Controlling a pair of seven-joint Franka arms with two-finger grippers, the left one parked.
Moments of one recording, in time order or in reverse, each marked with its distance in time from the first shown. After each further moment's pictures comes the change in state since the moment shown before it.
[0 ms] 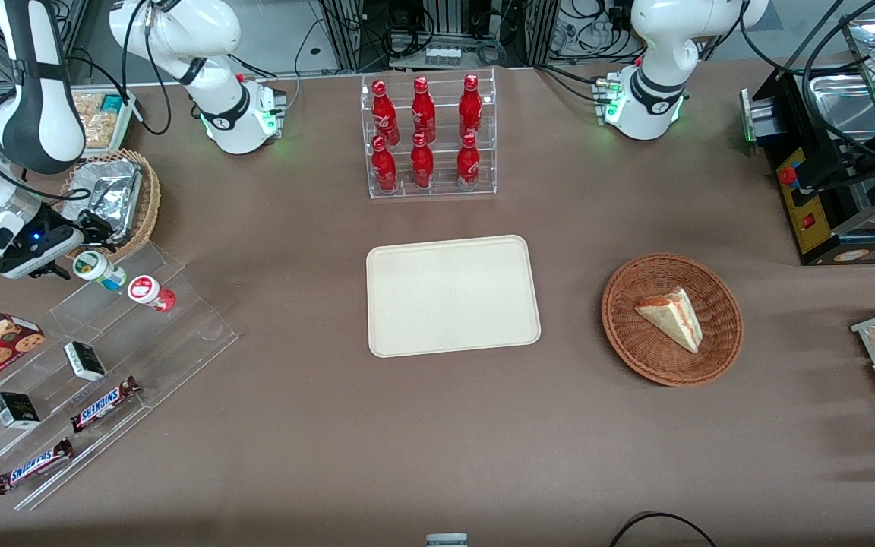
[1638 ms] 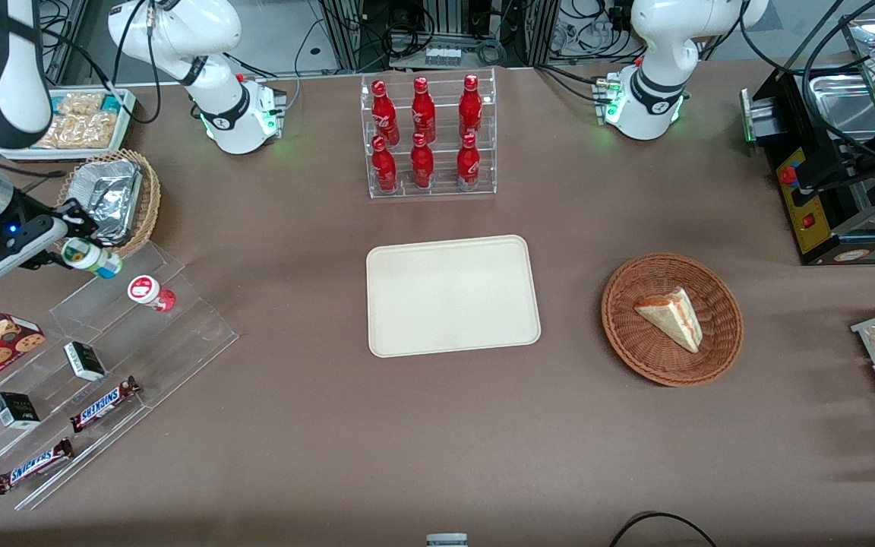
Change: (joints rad) arm 0.180 -0.009 0.016 0.335 0.000 -0.451 0.195
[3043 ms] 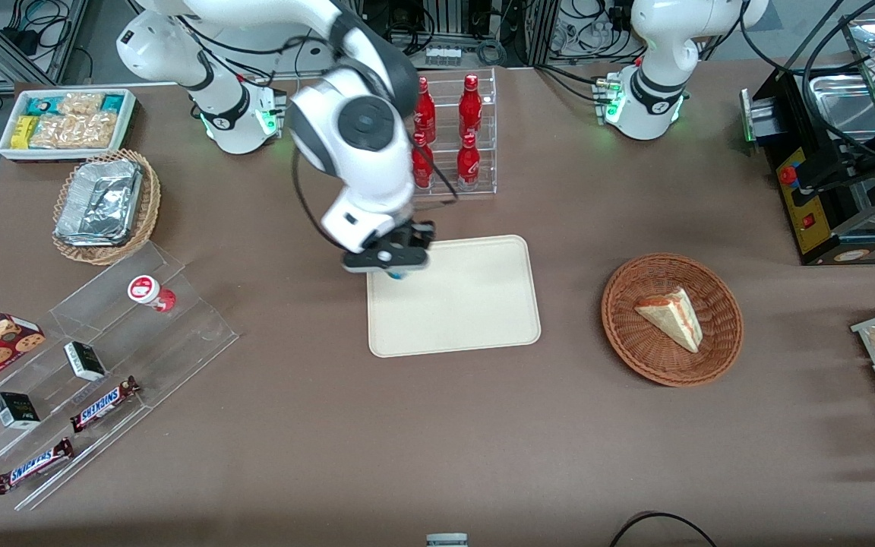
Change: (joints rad) arm 0.839 0.632 0.015 0.549 0.076 0.121 1.519
